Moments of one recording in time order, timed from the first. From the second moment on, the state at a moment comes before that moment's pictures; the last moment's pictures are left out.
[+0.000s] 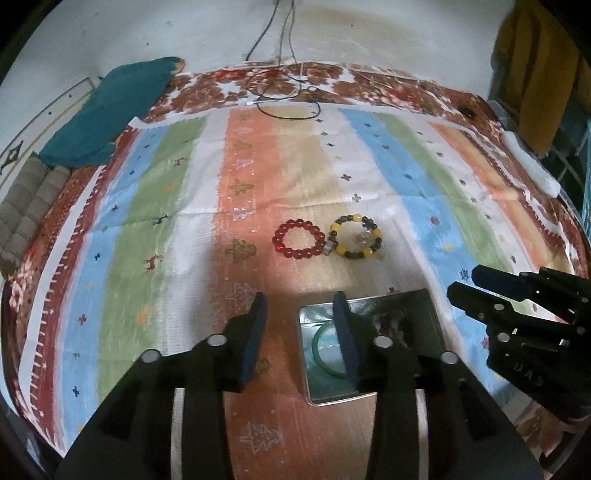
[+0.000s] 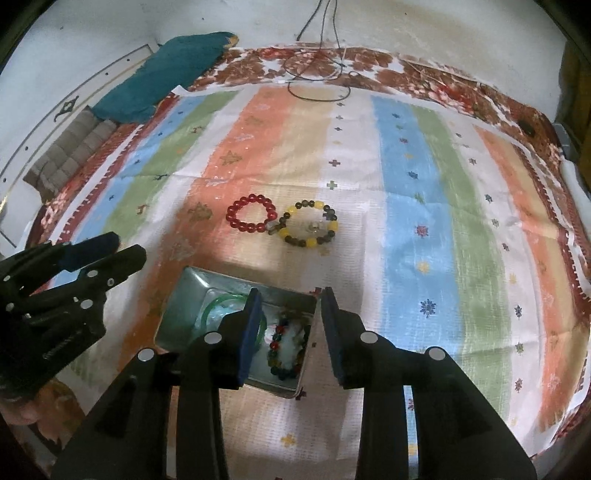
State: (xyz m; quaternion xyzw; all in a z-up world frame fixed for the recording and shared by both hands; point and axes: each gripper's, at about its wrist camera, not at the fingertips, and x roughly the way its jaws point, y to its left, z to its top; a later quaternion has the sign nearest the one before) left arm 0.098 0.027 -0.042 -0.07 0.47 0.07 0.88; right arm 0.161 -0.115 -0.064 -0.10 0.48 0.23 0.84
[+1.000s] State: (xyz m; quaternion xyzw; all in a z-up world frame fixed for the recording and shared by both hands) left arm 0.181 0.069 -0.077 -0.04 0.50 0.11 0.86; right arm 0.250 -0.109 -0.093 -0.10 0.51 0.17 0.84
